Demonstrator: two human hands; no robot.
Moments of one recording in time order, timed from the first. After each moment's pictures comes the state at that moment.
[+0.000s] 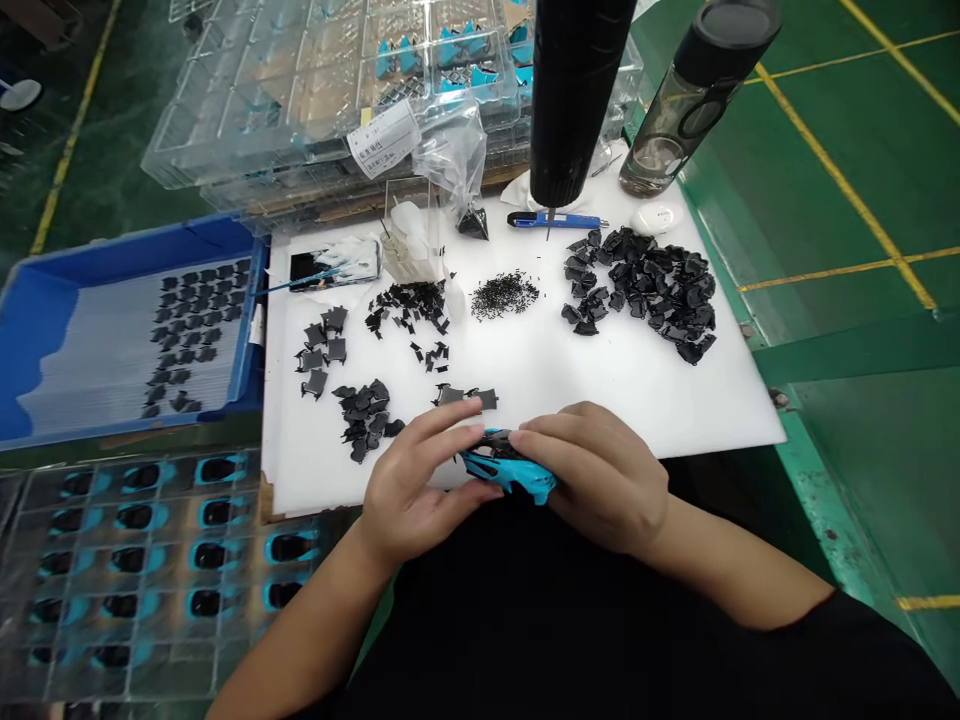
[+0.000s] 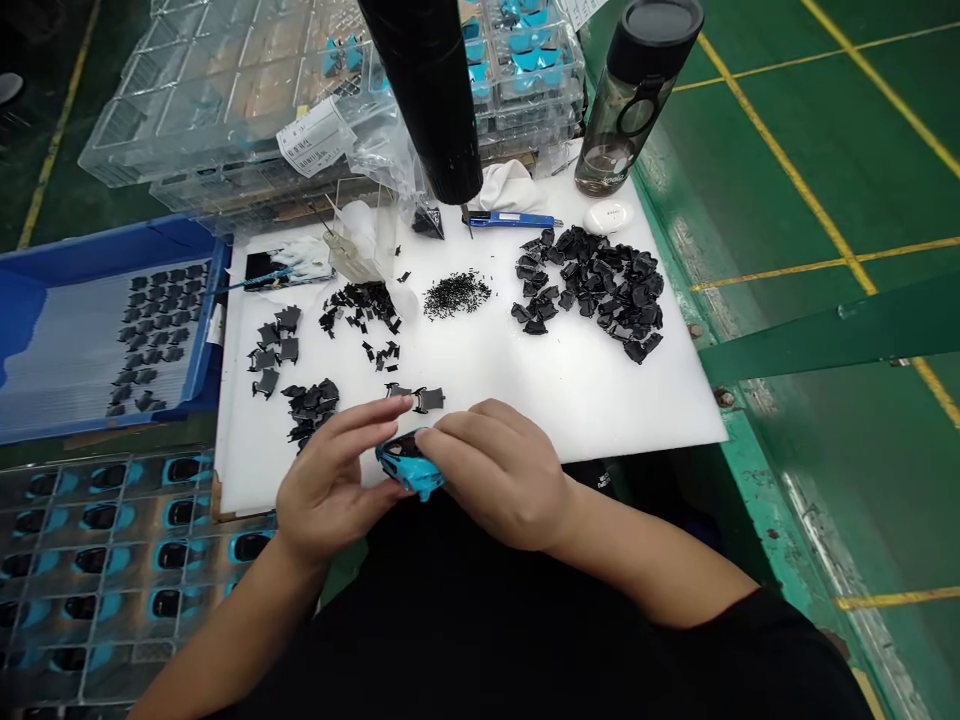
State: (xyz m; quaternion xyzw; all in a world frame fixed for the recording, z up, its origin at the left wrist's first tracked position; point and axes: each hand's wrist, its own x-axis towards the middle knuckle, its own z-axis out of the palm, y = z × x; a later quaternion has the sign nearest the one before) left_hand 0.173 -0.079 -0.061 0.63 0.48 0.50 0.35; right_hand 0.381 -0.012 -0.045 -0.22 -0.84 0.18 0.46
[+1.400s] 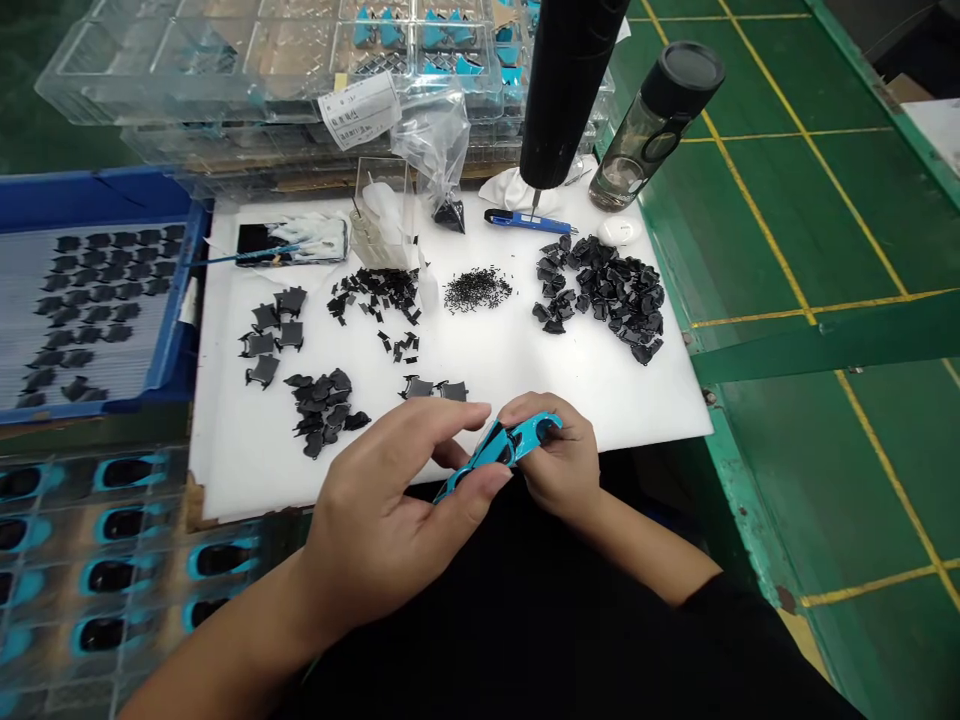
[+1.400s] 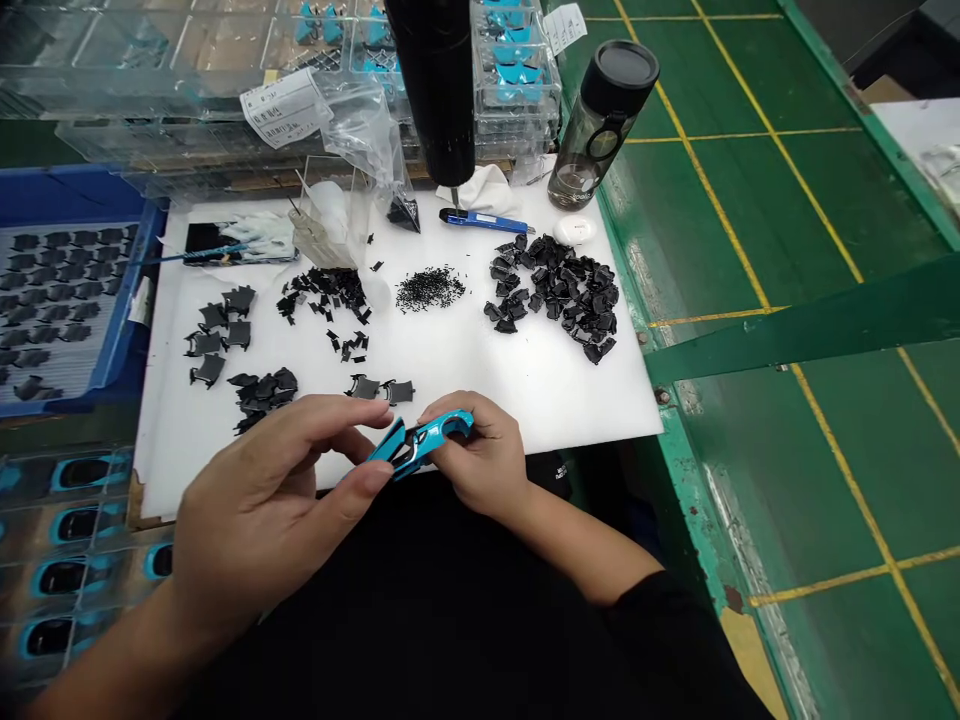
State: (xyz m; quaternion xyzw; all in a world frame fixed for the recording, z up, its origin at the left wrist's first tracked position) left_hand 0.201 -0.076 -0.008 0.65 0.54 0.44 0.30; right_hand 0.369 -0.027 -0.083 -0.33 -0.58 0.54 0.52
